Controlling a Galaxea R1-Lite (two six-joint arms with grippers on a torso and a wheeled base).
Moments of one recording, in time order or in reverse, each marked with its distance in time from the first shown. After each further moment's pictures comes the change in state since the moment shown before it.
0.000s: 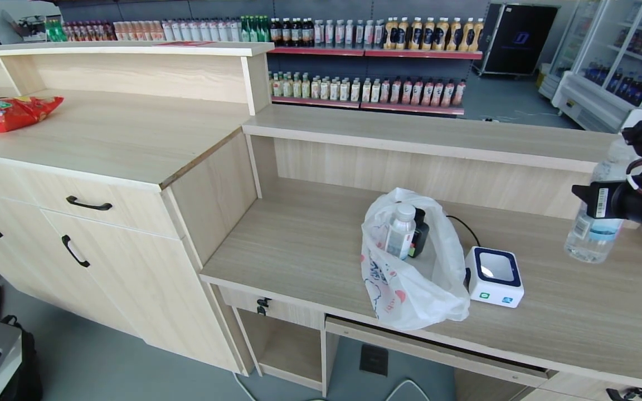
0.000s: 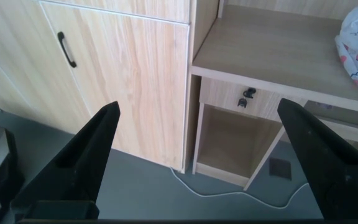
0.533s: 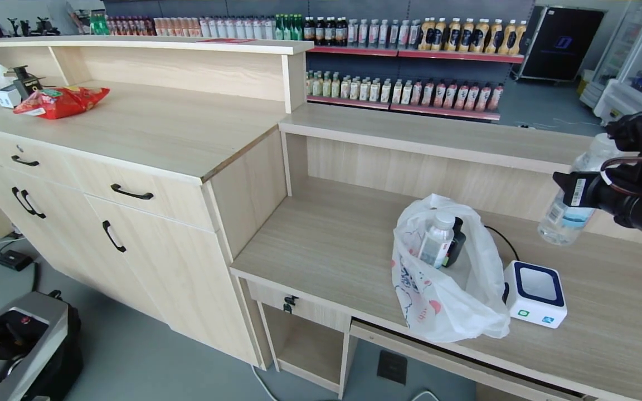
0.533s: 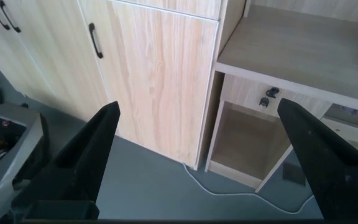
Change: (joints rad) left arm 0.000 0.000 0.000 0.001 0.000 0.000; right arm 0.053 0.097 0.001 -0.219 -0.008 0.061
